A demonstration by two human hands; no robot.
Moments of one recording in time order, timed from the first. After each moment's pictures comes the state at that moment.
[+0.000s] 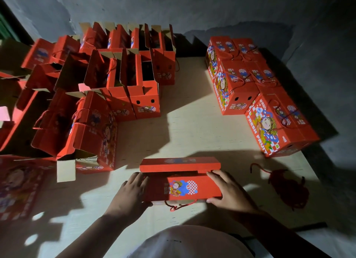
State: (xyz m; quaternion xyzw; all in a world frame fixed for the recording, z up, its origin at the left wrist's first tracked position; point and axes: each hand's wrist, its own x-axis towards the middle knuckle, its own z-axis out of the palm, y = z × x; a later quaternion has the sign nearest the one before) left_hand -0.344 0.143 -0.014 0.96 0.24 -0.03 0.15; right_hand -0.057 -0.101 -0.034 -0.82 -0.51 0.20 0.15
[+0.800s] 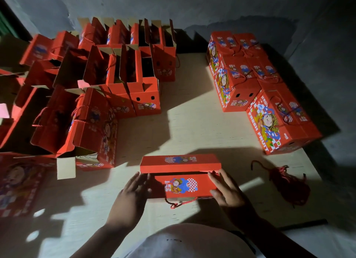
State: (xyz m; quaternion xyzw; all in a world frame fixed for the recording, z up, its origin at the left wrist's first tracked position) left_hand -0.360 0.122 -0.027 0.91 0.32 0.05 0.25; right_hand -0.082 -0.120 -0.048 -0.84 -0.46 0.17 0.23
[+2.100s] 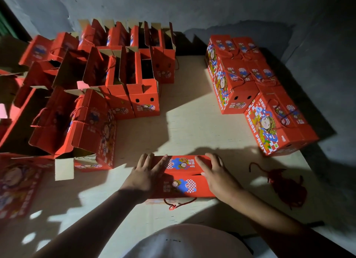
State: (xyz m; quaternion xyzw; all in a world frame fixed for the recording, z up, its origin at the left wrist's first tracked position) left_hand -0.289 0.164 -0.030 0.96 0.24 -0.07 0.15; right_hand -0.056 -0.048 -0.025 -0.83 -0.55 0.10 0.04
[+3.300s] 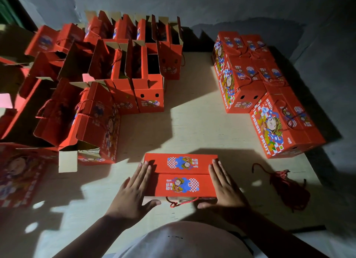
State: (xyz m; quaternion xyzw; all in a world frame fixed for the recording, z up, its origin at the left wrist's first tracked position) left_hand -0.364 0.132 -0.050 0.95 0.25 0.04 0.20; right_hand -0.076 -0.094 -0.042 -0.82 -0.55 0.13 0.07
